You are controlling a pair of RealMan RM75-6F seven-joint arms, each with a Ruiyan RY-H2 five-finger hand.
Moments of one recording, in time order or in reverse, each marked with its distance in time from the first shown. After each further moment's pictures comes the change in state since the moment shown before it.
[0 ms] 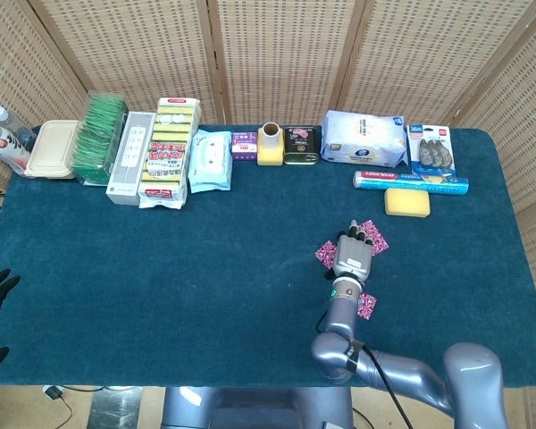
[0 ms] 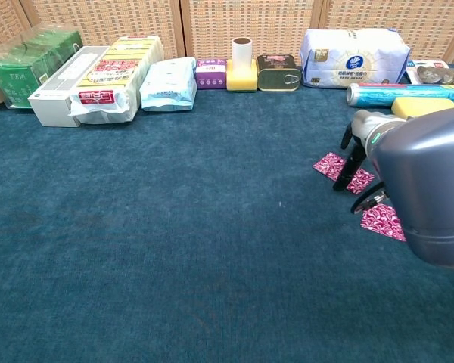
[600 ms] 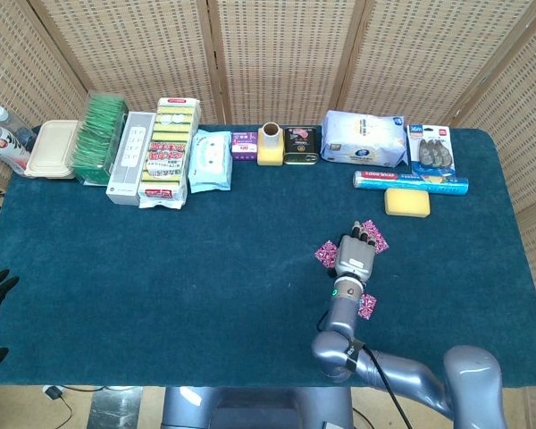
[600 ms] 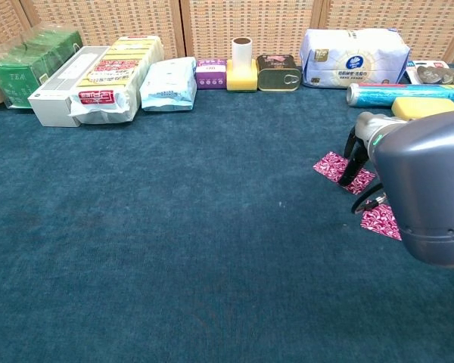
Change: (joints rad) left arm 0.004 0.001 0.002 0.003 0.006 0.009 -0.005; right arm -0.017 -0.014 0.019 0.024 -0.007 -0.009 -0.017
